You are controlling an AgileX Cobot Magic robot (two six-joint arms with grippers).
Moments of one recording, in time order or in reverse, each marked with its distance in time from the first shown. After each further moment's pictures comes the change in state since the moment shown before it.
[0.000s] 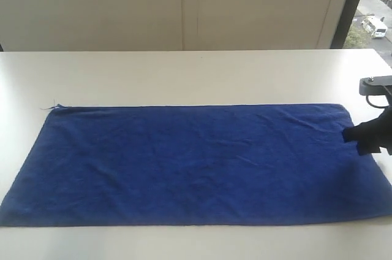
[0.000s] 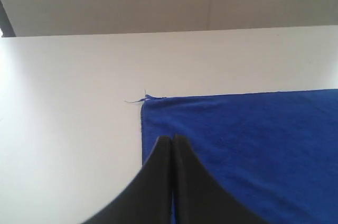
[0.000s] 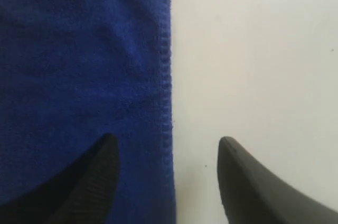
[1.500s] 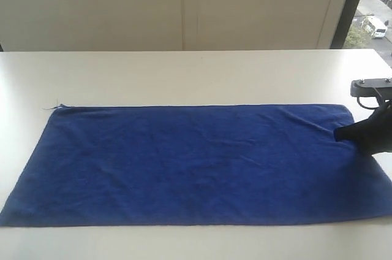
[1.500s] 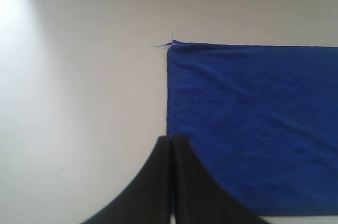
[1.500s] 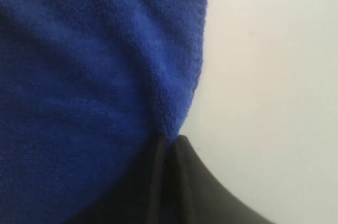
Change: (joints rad) left arm 0.001 -0.200 0.315 0.007 -0.111 -0.036; right arm 0.000 0.075 -0.039 0.069 0.006 -0.063
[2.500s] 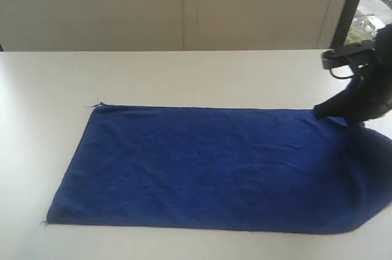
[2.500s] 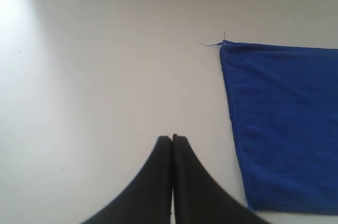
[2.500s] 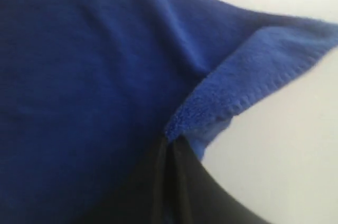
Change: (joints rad) left arm 0.000 0.000 0.000 0.000 0.000 -0.004; right arm 0.229 -0.131 -0.125 -0.346 0.220 0.302
